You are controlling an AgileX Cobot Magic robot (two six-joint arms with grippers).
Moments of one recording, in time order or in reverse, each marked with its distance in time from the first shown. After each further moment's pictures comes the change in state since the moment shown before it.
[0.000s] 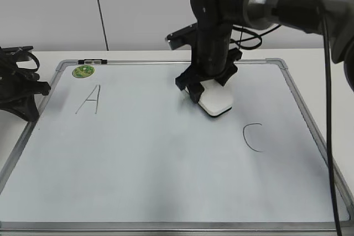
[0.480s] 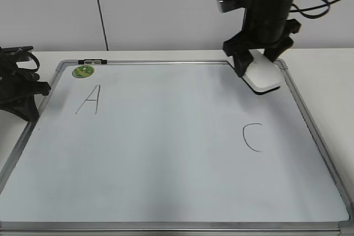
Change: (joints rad) left arm 0.000 0.000 0.000 0.000 -0.002 0.000; right arm -0.144 -0.200 0.081 0.031 0.082 -0.011
